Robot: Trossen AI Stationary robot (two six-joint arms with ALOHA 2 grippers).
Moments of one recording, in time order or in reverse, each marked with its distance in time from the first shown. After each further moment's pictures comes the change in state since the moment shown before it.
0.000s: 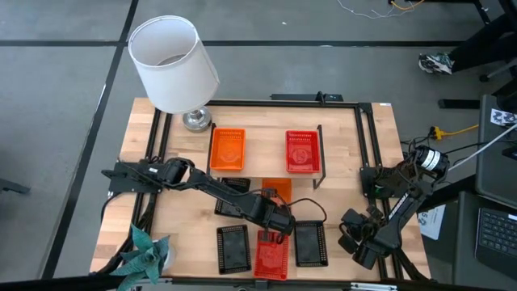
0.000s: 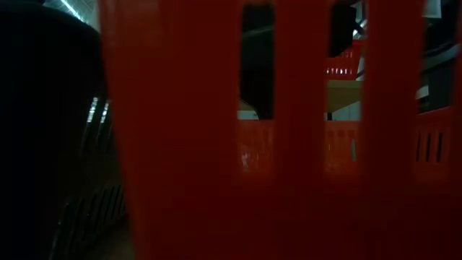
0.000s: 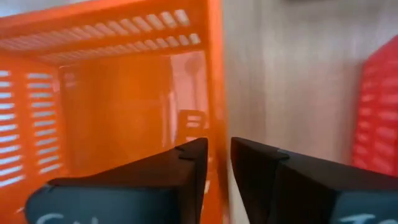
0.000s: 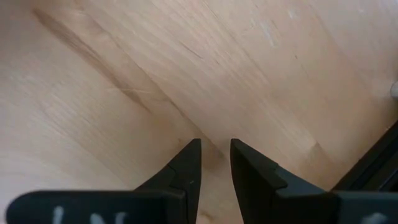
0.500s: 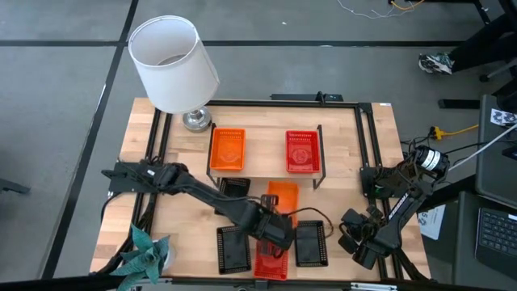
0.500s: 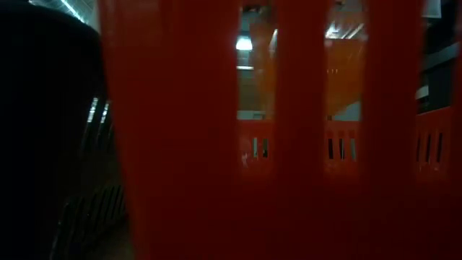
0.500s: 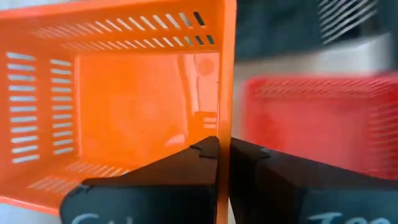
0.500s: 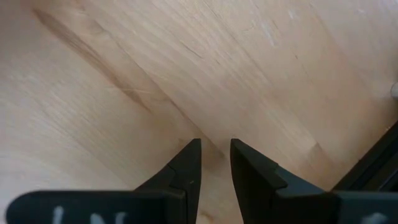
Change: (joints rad) left arm -0.106 -0.015 0.330 -0.237 -0.021 -0.074; right arm 0.000 0.000 0.000 0.001 0.000 -0.002
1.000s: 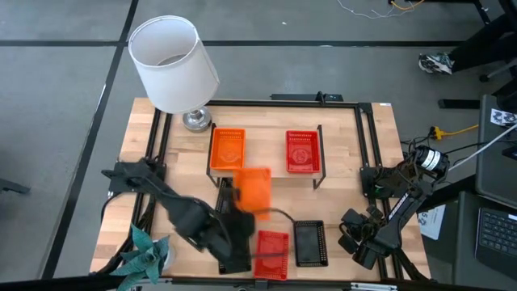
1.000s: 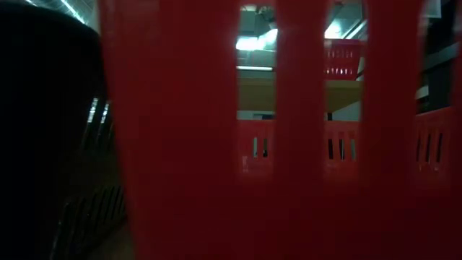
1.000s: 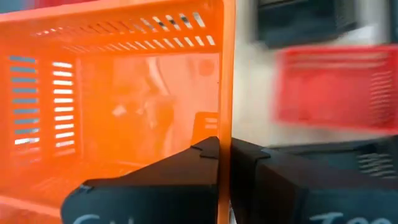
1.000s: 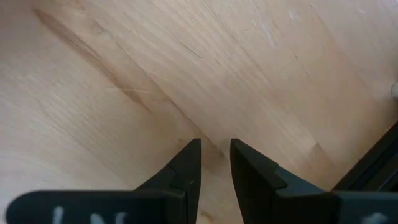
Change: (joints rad) left arm -0.171 -0.278 0.015 -0.391 -0.324 -0.221; right arm 0.000 0.000 0.000 0.000 0.001 0.000
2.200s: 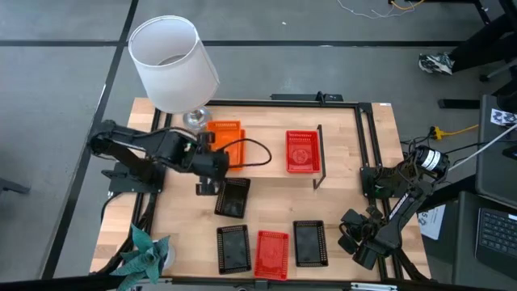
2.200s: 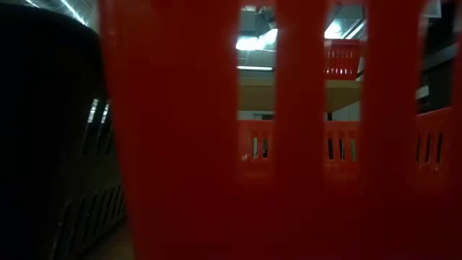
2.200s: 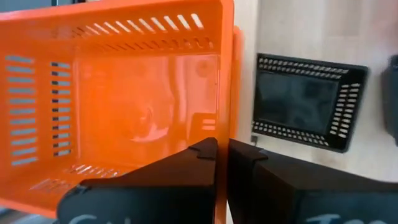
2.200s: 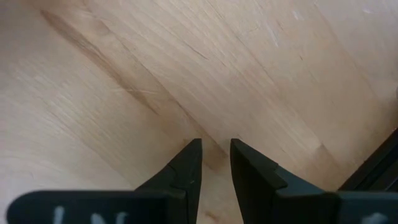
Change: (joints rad) left arm 0.361 -0.530 -0.650 0.122 0.224 0.316; right arm -0.001 0.000 0.000 0.011 0.008 0.002
